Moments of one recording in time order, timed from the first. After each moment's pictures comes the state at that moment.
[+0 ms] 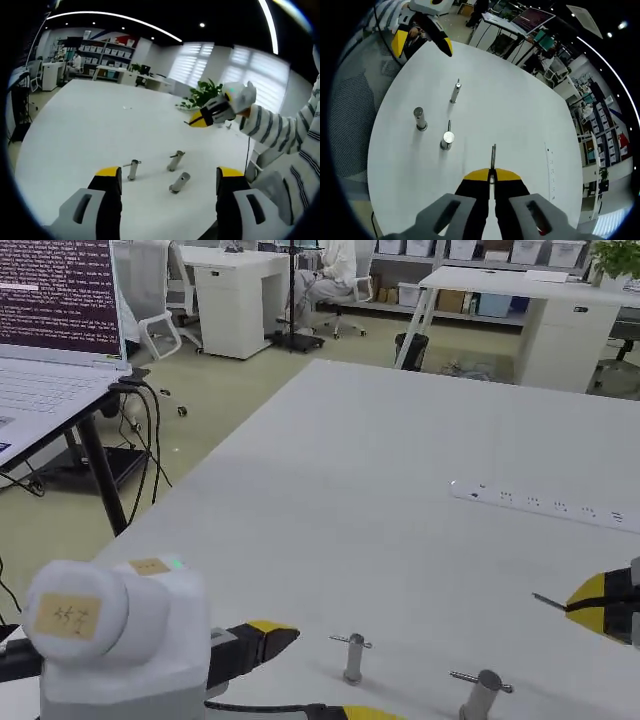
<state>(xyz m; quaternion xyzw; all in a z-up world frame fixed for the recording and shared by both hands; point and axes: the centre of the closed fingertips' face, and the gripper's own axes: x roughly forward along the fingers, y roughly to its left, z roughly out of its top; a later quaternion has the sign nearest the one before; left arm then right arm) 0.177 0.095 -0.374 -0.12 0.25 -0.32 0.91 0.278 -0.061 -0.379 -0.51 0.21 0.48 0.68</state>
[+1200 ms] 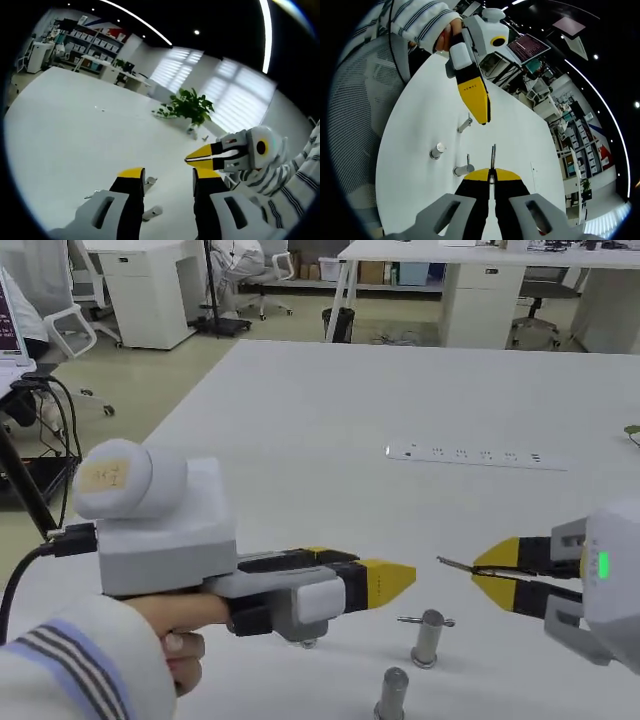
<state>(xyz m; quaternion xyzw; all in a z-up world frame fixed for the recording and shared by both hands) 0.218 0.033 -0.340 -0.20 0.24 -0.41 0.85 0.218 -0.024 -0.348 -0.51 0.10 0.45 0.73</state>
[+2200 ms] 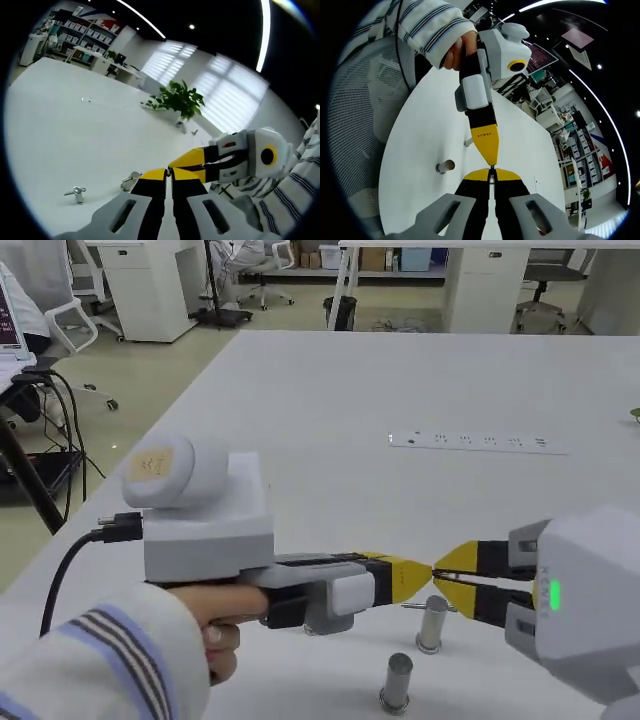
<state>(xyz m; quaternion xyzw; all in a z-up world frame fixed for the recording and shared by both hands) 0.204 0.006 -0.347 -0.21 0.27 -0.45 0.82 0.201 0.006 -0.351 -0.50 0.07 0.48 0.72</state>
